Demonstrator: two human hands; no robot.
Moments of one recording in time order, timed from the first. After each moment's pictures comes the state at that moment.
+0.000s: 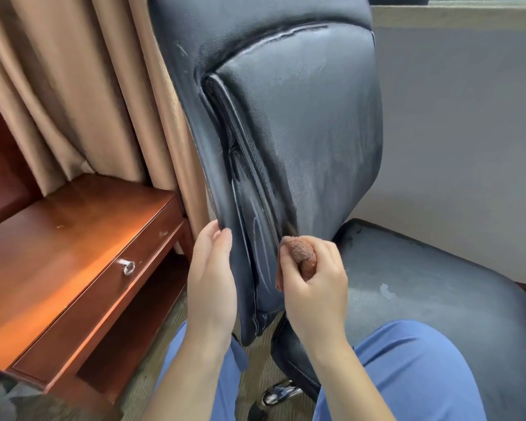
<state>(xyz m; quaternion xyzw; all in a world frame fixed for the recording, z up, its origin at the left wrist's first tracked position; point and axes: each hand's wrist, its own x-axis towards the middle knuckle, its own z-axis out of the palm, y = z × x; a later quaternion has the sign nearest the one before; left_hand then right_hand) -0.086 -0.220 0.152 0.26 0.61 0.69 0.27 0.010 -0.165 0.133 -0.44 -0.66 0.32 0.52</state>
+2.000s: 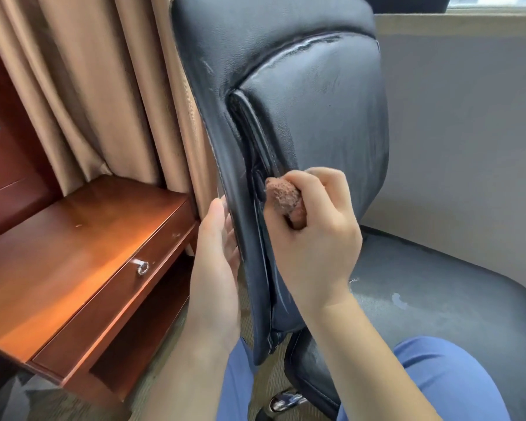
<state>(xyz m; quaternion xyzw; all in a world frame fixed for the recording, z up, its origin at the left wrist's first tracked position) -0.080 -0.226 0.201 0.22 0.51 0.78 0.29 -0.027 -0.162 0.202 -0.31 -0.68 0.05 0.67</state>
